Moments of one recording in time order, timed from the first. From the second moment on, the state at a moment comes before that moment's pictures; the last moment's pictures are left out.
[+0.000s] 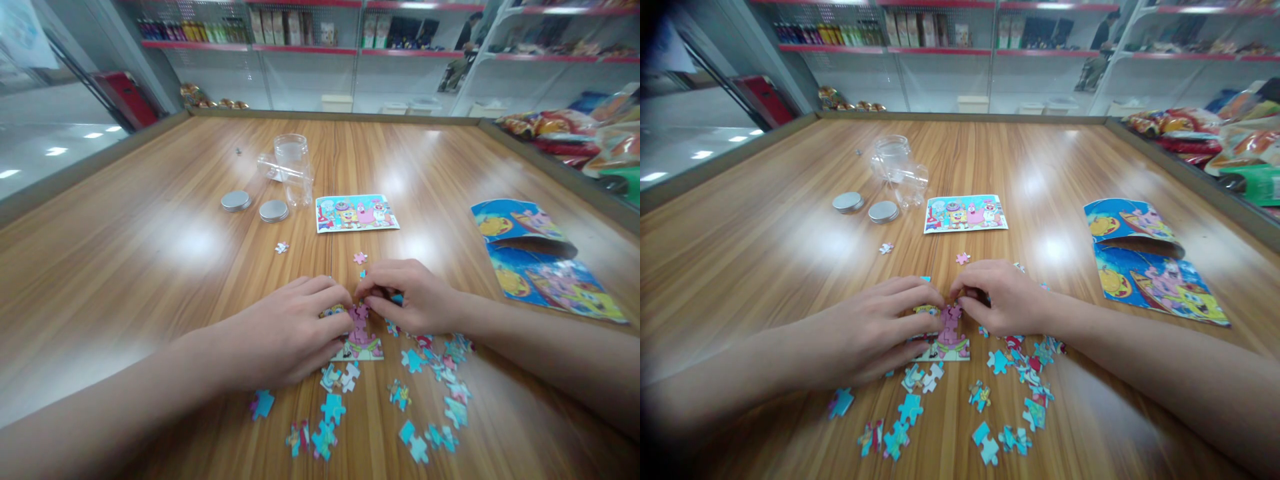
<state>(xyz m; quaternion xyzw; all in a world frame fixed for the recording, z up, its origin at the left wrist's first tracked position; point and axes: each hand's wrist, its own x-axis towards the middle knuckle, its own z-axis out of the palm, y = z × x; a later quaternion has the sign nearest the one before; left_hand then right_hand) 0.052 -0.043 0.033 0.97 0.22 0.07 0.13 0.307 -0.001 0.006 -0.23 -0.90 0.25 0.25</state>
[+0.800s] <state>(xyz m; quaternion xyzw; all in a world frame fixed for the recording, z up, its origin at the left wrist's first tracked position) 0.051 -0.044 0.030 0.96 0.22 0.07 0.13 0.306 0.000 0.004 -0.23 -0.91 0.26 0.23</state>
